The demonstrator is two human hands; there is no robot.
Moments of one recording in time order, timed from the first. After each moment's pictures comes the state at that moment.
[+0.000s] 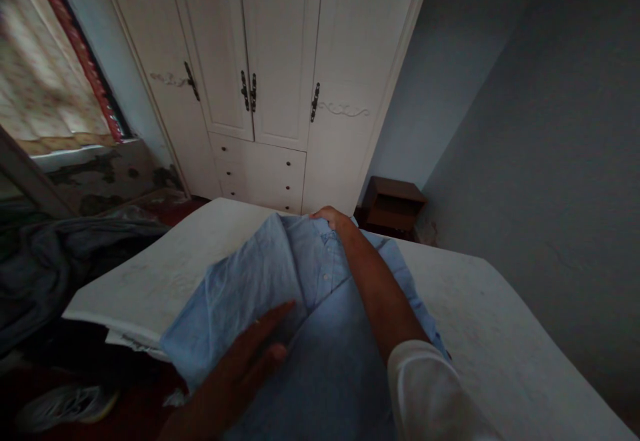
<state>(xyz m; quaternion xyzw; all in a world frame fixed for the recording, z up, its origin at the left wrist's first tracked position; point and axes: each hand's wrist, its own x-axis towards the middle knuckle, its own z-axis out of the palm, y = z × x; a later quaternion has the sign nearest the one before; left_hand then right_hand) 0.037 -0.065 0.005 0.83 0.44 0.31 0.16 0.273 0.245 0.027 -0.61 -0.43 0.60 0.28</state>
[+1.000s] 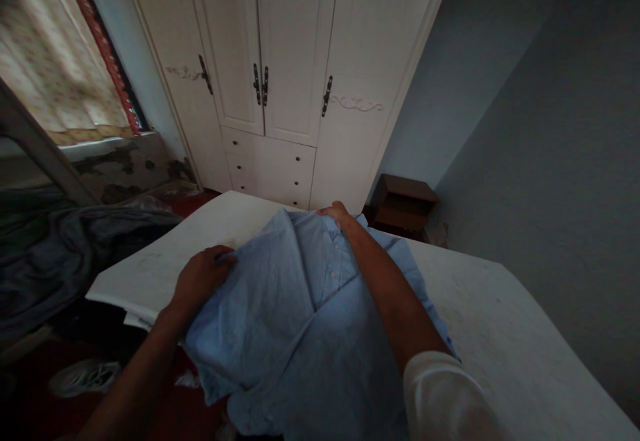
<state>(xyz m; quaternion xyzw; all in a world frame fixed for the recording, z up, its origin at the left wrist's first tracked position) -0.041 0.040 0.030 0.64 0.73 0.19 0.11 0.262 0.238 0.023 -0.70 -0.57 0.30 0.29</state>
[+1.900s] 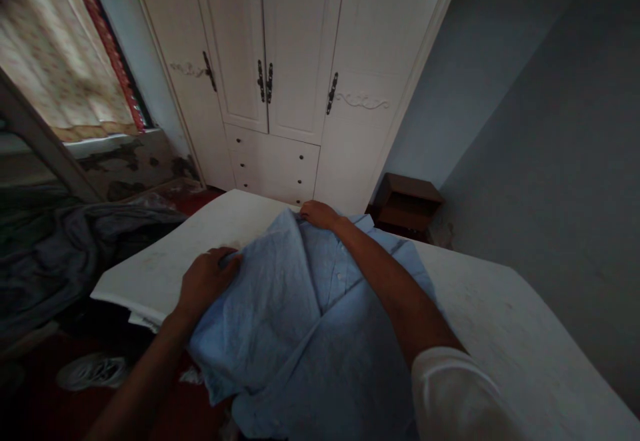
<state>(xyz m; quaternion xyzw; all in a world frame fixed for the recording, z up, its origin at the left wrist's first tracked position) -0.038 0.034 0.026 0.65 0.73 0.22 0.08 0.218 0.242 0.024 -0.38 -0.92 0.06 0.10</state>
